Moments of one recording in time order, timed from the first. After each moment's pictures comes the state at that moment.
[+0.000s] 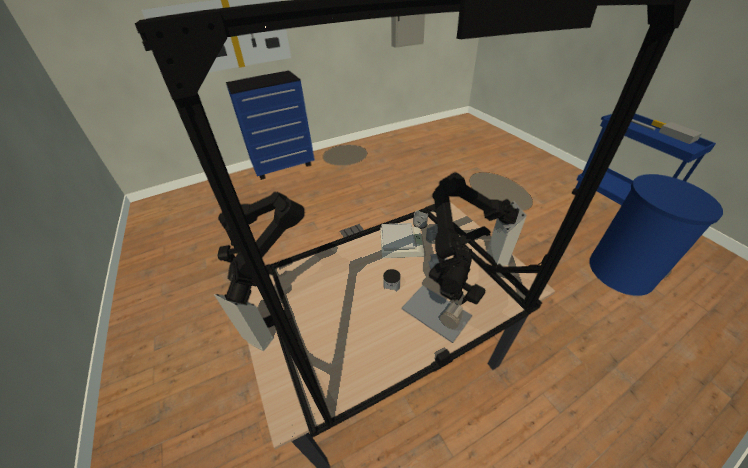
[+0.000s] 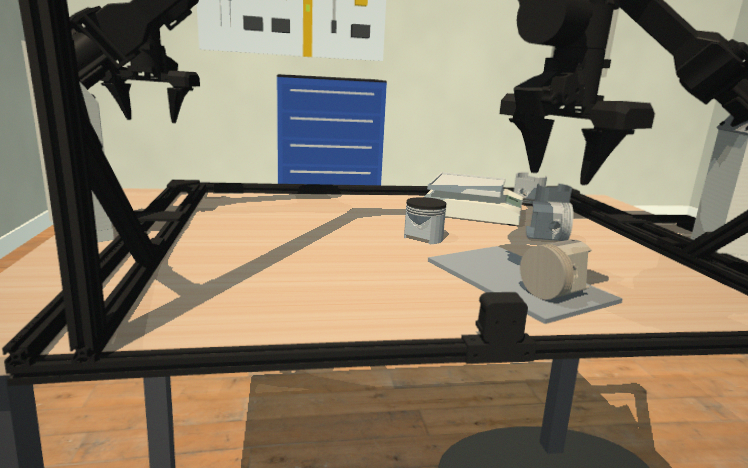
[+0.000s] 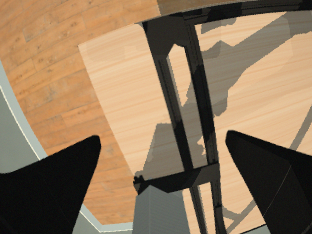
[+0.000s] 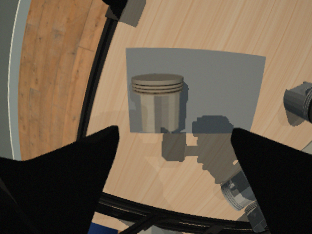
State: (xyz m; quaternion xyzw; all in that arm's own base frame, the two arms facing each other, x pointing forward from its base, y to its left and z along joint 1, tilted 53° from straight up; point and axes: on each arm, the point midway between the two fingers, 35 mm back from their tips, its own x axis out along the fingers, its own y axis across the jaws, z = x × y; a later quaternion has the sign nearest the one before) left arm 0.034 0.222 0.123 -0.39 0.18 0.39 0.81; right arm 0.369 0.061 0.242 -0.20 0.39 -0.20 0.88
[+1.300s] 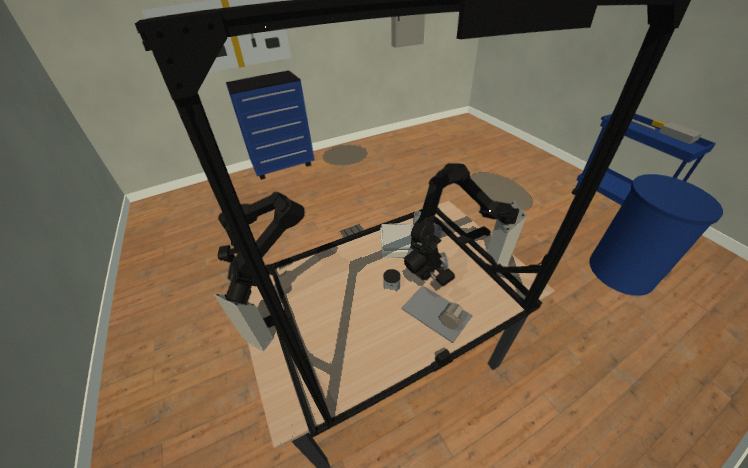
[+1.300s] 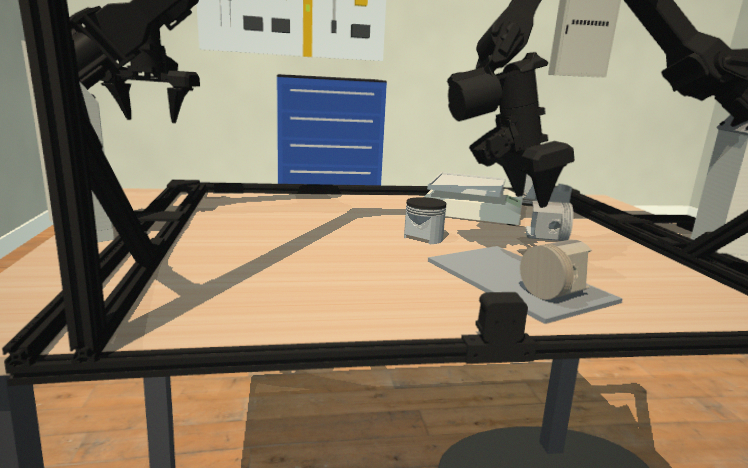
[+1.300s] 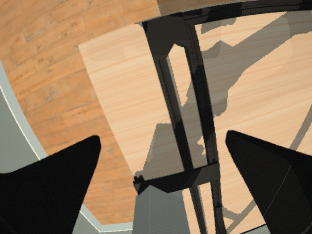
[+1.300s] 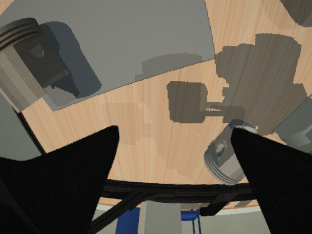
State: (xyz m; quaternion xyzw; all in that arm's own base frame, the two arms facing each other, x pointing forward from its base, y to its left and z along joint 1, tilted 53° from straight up) left arm 0.034 0.222 0.123 -0.39 0.18 0.39 0.81; right arm 0.322 -0.098 0.210 -0.01 0.47 -0.25 0.85
